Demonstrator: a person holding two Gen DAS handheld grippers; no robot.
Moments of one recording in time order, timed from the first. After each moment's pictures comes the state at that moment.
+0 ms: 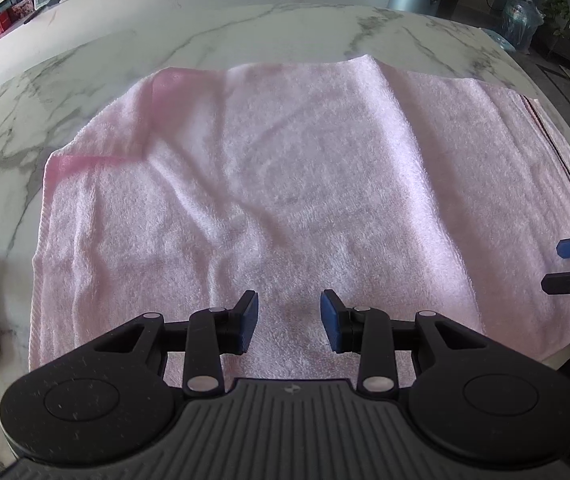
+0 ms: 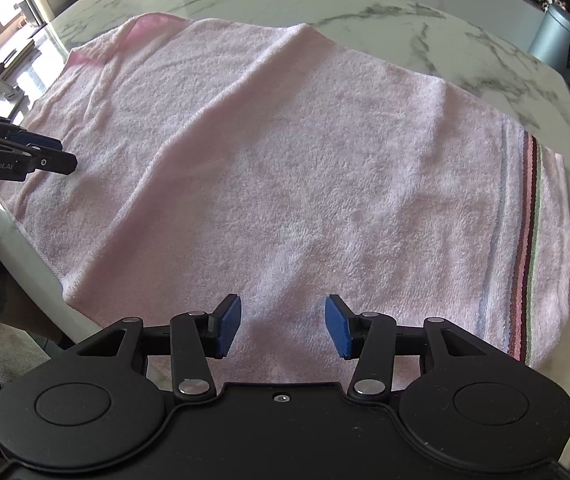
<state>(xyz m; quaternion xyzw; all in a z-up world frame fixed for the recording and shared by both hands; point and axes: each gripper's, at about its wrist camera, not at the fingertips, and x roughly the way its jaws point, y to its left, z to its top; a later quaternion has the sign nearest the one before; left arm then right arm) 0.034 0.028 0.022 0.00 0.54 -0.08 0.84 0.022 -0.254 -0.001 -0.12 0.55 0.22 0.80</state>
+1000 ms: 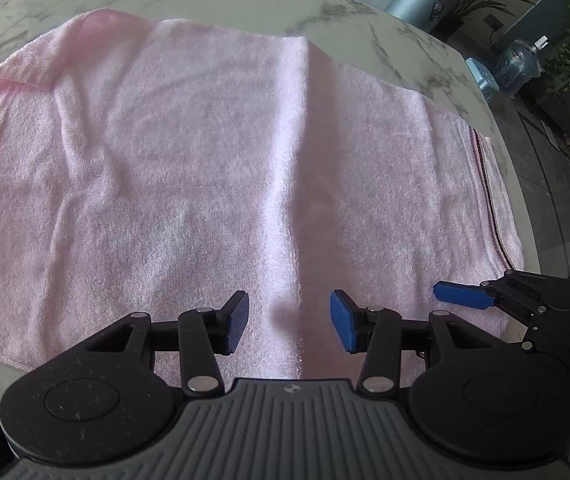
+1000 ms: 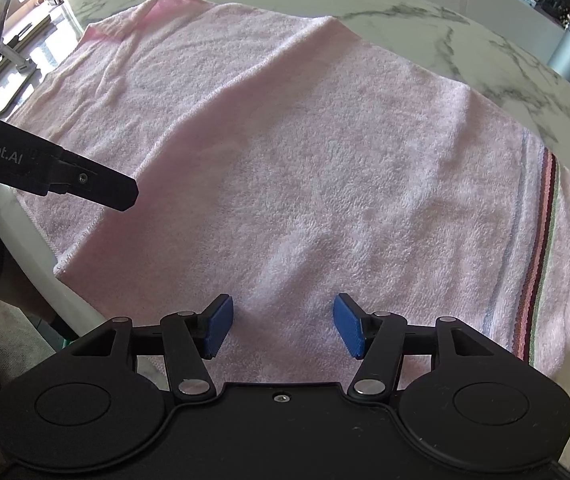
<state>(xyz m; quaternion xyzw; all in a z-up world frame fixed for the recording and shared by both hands) 0.035 -0.035 0.018 -0.14 0.58 -0.09 0.80 0.008 -0.247 -0.009 -0.14 0.54 0.25 0.79</state>
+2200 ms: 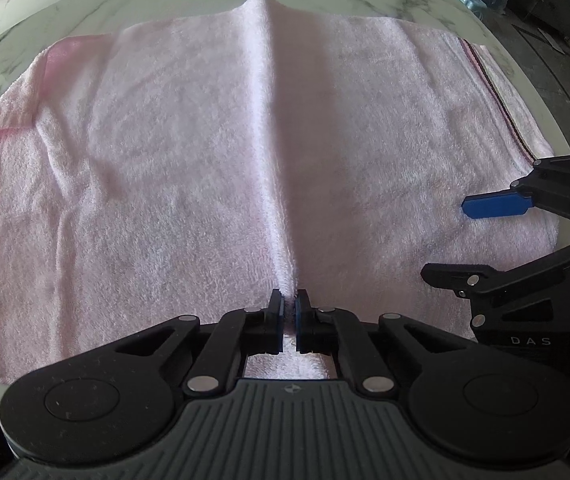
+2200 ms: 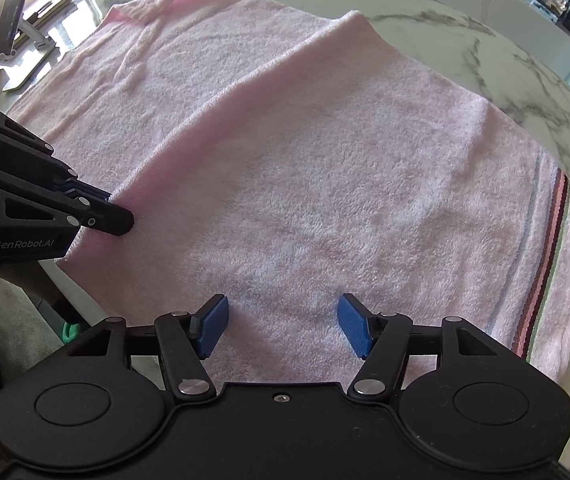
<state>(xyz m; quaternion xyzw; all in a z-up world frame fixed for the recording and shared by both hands) 0.020 -0.070 0.002 0.01 0.60 -0.11 0.80 0.008 -0.234 -0.009 -0.17 0.55 0.27 0.77</state>
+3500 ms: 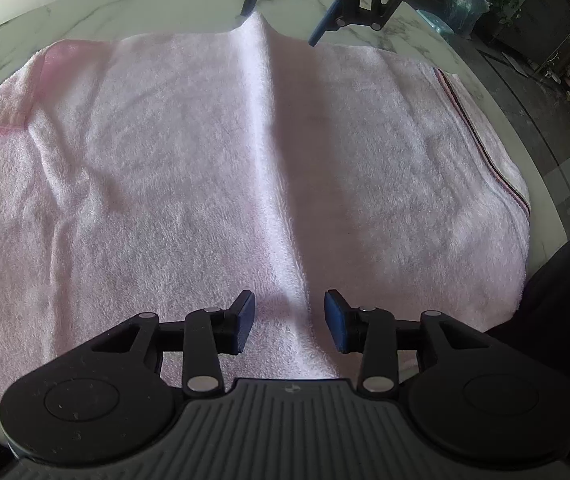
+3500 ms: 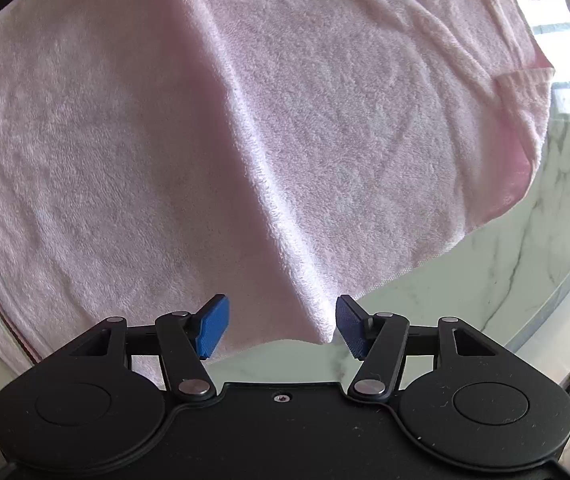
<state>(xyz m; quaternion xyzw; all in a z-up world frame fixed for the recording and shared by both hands) 0.020 -0.040 0.011 -0.02 0.56 -0.16 0.81 0.143 -0.115 -0.009 -0.81 0.12 0.56 0.17</state>
